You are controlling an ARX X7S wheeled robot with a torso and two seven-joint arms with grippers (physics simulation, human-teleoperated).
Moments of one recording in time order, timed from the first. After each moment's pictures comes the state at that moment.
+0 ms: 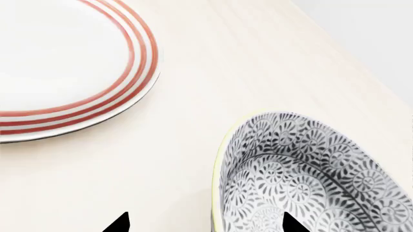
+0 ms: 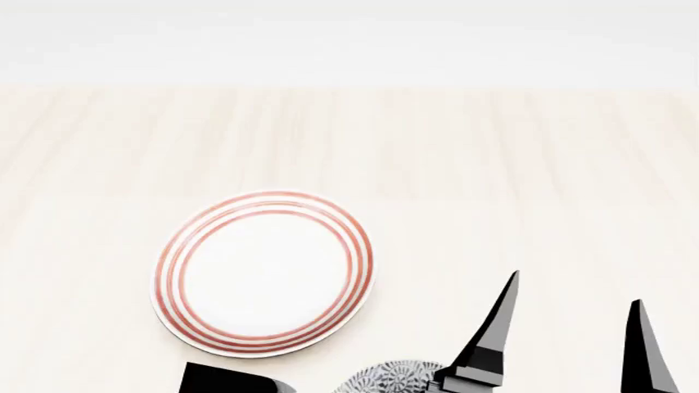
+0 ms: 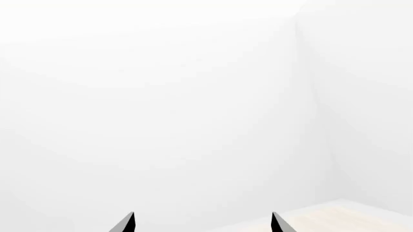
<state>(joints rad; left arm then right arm) -0.32 -0.15 0.43 0.21 -0.87 -0.83 -0.33 0.01 0.24 -0.14 -0.29 0.24 -0.27 0.37</state>
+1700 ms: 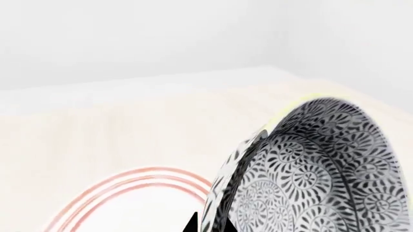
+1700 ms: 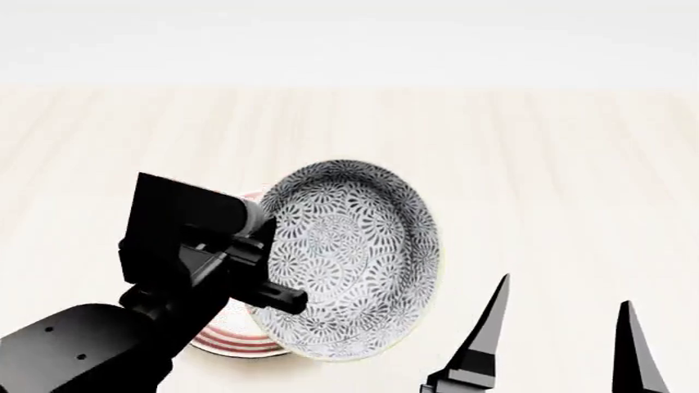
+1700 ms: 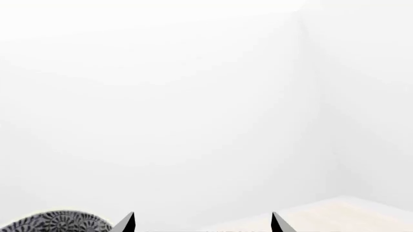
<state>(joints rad) -0.77 -0.22 0.50 -0.01 -0.68 -0.71 -0.24 0.01 0.27 -0.18 -0.28 0.26 -0.28 0.40</state>
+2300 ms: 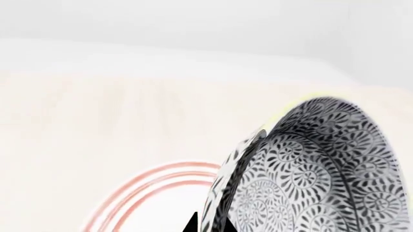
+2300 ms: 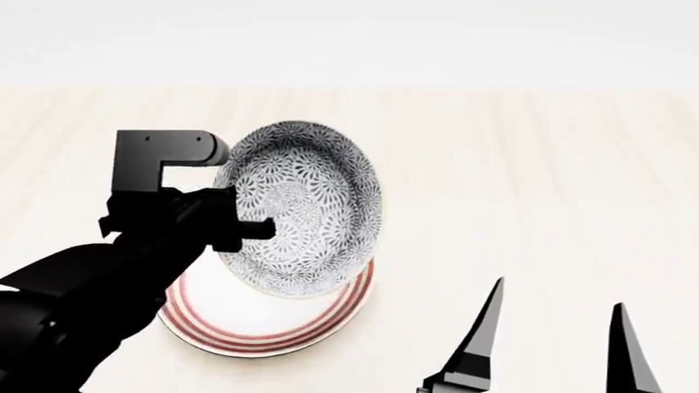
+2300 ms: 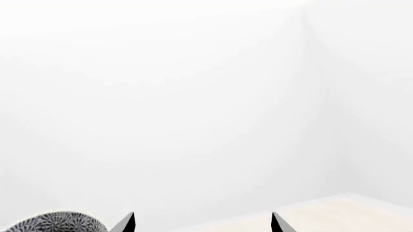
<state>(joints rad) -0.99 -0.13 0.43 -0.59 -0.64 -0.56 -0.17 0.01 0.28 -0.20 -0.27 0.26 -0.29 0.41</state>
